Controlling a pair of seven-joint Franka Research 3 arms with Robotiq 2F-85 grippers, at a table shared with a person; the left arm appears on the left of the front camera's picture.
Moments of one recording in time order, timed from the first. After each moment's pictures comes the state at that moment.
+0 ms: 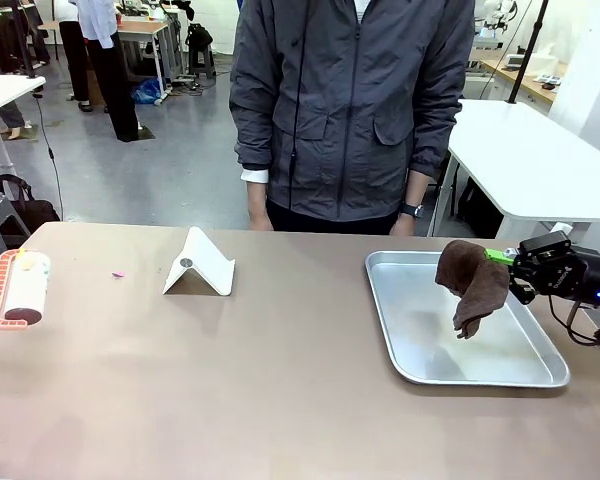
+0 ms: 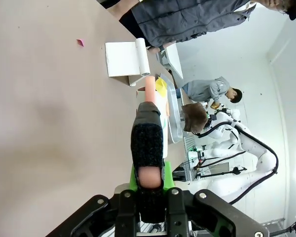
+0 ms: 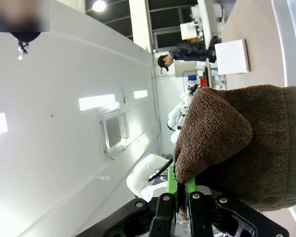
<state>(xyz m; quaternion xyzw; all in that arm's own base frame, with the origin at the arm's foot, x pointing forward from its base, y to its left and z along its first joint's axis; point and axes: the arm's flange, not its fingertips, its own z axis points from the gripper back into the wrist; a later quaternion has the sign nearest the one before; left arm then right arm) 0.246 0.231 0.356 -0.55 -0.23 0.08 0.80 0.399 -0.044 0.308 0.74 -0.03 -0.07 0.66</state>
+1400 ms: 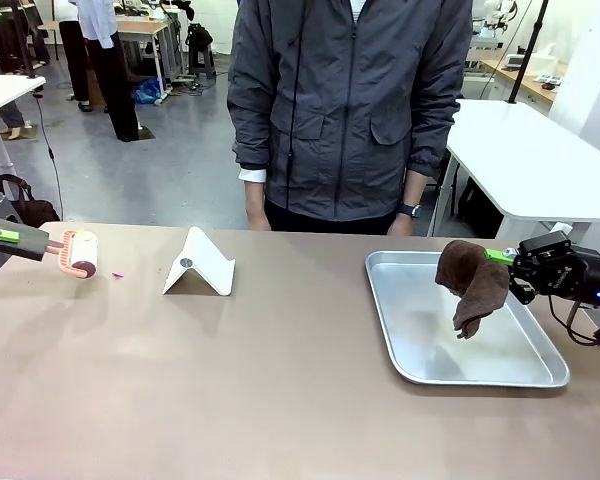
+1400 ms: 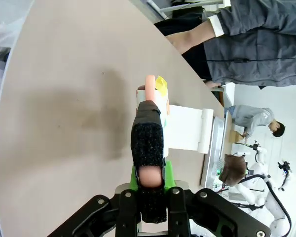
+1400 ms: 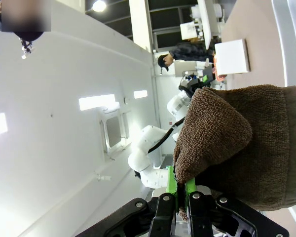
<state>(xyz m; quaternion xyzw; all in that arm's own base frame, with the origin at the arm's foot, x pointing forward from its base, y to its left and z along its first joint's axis) 0.459 0.222 0.342 -0.46 -0.15 0.18 0.86 0.398 -0.044 0.308 0.74 -0.03 -0.07 0.66</state>
